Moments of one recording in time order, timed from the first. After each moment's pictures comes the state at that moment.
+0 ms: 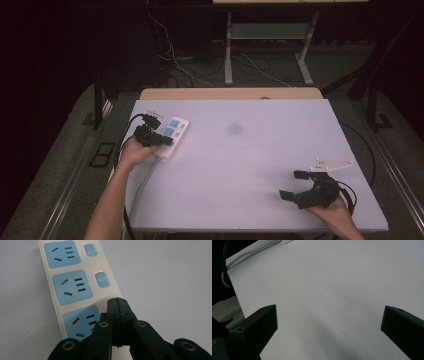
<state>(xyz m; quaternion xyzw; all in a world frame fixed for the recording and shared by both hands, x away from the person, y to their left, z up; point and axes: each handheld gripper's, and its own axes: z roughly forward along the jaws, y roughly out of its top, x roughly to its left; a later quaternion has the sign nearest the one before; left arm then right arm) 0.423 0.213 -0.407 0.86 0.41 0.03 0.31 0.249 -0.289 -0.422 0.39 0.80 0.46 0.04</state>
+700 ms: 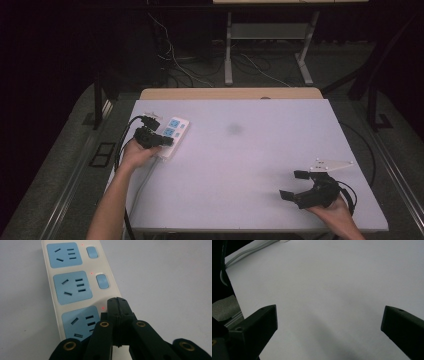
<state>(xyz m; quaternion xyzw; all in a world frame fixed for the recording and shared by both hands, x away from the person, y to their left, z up) 0.418 0.214 -0.411 0.84 0.42 0.05 0.33 0.250 -0.290 -0.422 0.39 0.80 0.46 0.04</state>
